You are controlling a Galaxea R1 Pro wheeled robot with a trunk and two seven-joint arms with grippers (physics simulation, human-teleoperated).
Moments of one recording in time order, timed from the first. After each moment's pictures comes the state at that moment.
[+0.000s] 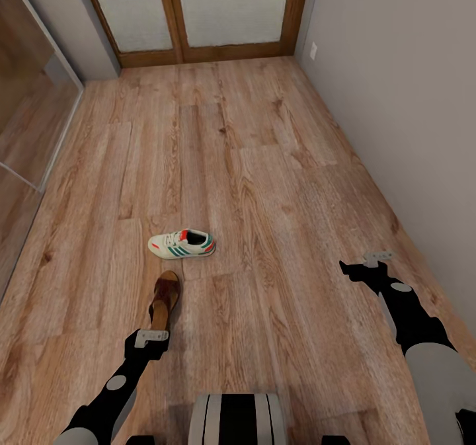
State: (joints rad) left arm -0.52 0.03 0.16 -0.47 -0.20 -0.29 -0.04; right arm -0.79 -0.20 -0.26 -0.75 0.22 0.13 0.25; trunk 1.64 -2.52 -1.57
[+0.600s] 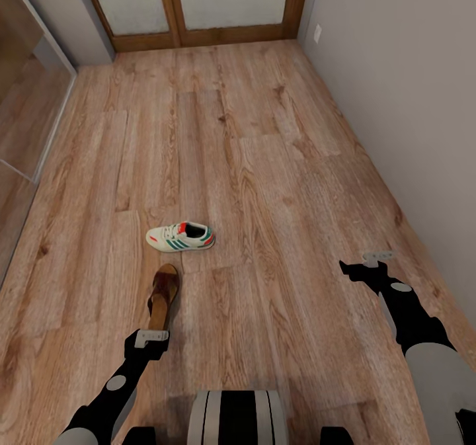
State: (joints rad) left arm -0.51 0.03 0.16 -0.47 -0.20 -0.30 -0.05; right arm -0.79 -0.20 -0.26 -0.75 0.22 0.13 0.25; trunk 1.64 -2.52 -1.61
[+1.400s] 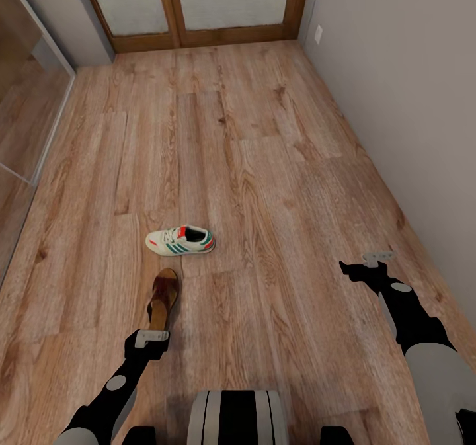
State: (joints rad) left arm -0.51 0.03 0.16 -0.47 -0.20 -0.30 -0.05; right arm -0.79 -0.20 -0.26 -0.75 0.22 0.13 0.25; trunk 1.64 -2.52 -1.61
